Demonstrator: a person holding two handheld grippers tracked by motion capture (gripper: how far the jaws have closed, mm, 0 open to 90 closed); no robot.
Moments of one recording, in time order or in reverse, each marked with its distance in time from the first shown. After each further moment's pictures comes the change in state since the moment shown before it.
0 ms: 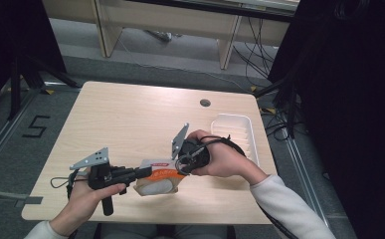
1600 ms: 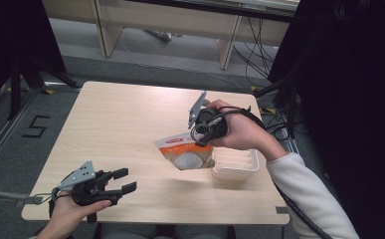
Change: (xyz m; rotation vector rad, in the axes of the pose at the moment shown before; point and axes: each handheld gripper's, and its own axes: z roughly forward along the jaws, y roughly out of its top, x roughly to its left) left arm 0.013 -0.035 -0.037 0.045 0.195 0.108; right arm -0.039 -0.012 -0.068 0.059 -0.126 0.067
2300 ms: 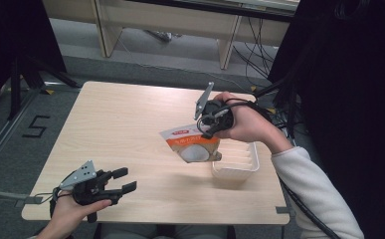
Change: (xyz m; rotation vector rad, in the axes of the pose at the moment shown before) left arm 0.001 -0.002 0.002 0.003 0.021 -0.015; right arm -0.017 -0.009 -0.011 0.005 -0.032 0.012
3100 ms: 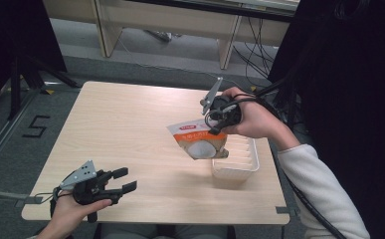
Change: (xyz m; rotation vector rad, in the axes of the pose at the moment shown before) left arm 0.001 -0.001 0.001 0.002 0.004 -0.009; right arm -0.009 -0.014 -0.011 0.016 -0.013 0.048
